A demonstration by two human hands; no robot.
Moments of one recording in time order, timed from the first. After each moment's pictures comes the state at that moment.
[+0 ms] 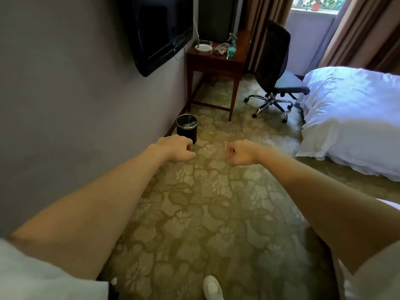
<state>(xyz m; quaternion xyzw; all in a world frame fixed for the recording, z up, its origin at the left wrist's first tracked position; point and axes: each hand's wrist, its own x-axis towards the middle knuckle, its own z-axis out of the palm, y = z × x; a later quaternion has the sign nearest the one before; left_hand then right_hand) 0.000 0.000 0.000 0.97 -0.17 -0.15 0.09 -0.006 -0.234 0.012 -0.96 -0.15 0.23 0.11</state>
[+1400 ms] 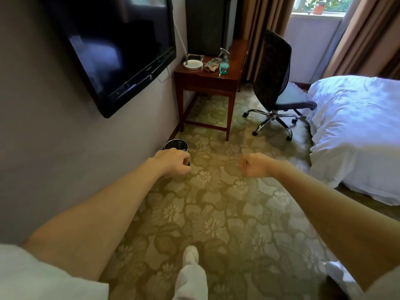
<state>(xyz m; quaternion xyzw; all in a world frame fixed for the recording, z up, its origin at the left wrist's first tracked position) 0.320 -0.099 -0.016 0.97 -0.18 -0.16 0.05 0.313 -0.377 -0.009 -0.96 -0.12 0.23 0.10</state>
